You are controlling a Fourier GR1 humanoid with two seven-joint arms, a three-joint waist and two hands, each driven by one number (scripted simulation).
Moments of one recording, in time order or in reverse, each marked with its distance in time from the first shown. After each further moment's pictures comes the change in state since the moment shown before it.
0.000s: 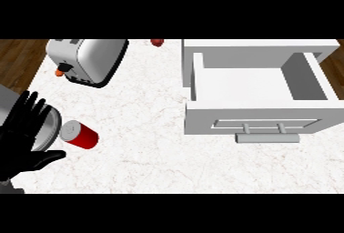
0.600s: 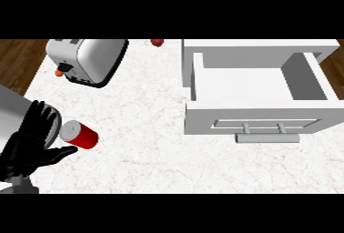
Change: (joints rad) left arm -0.025 -0.002 0.026 0.283 -0.090 0.004 -0.236; right arm 0.000 0.033 -0.062 -0.038 -0.036 0.049 0.045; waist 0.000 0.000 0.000
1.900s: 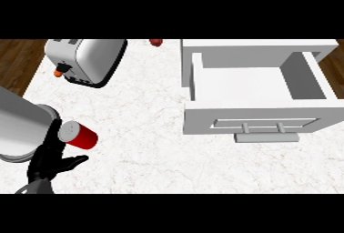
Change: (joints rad) left arm -0.181 0.093 0.039 0.782 -0.052 -0.133 -0.484; right arm 0.006 0.040 -0.109 -0.025 -0.062 0.101 0.047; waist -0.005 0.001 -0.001
